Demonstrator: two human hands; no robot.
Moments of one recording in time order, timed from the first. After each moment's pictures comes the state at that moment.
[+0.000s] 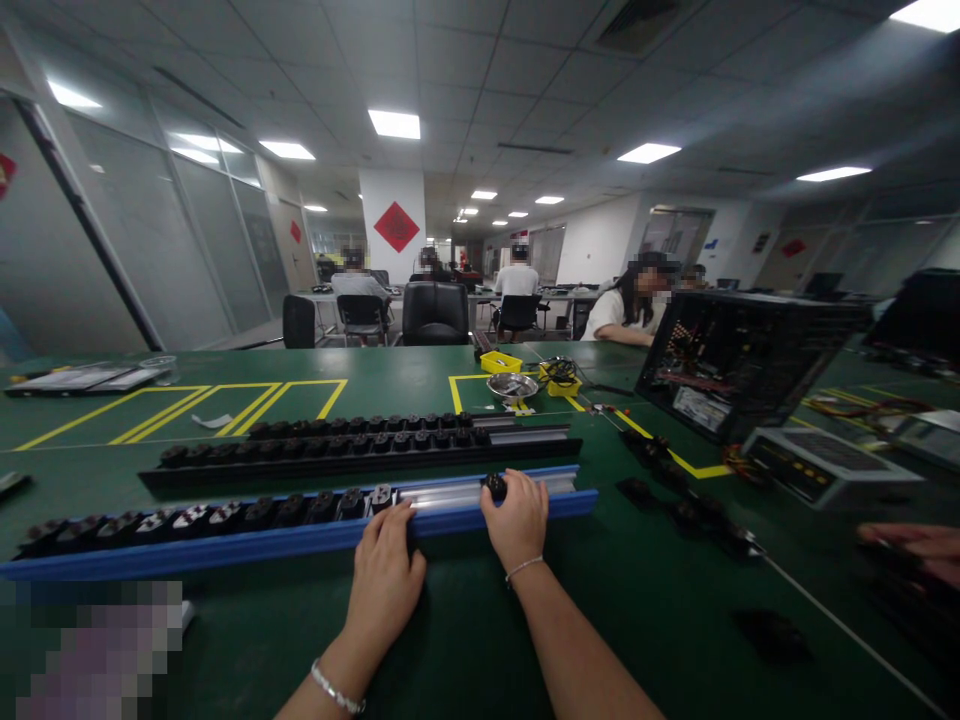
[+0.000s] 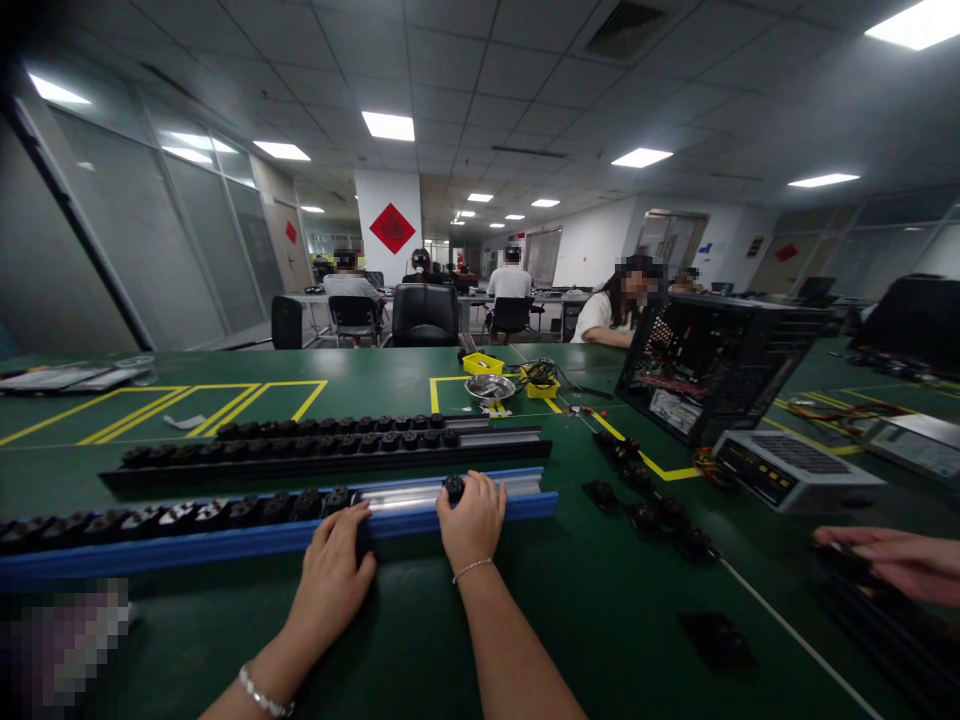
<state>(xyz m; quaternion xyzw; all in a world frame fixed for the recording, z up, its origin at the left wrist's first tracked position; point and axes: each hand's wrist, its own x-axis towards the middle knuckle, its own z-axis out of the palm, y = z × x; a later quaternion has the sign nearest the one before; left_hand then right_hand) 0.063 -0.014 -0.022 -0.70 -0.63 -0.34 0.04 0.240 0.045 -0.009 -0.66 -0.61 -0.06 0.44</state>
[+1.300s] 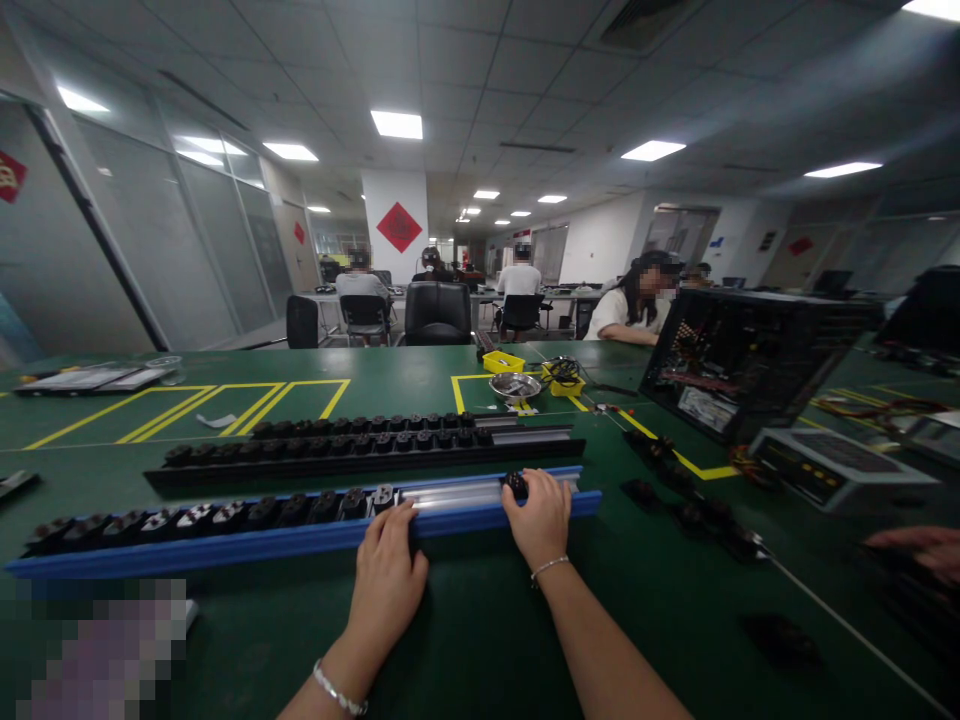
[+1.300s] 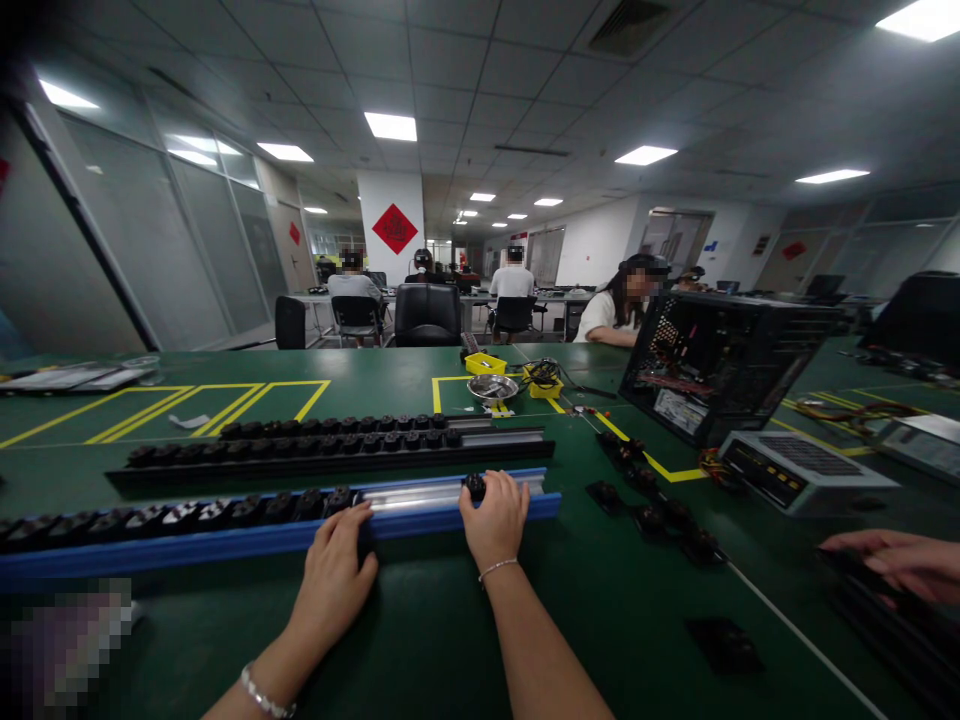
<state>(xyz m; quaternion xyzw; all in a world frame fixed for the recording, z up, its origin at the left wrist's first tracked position) 0.064 -0.015 -0.021 -0.69 -0.64 -0.33 0.03 0.271 0.047 -0.009 -0.66 -0.62 -0.05 0.42</state>
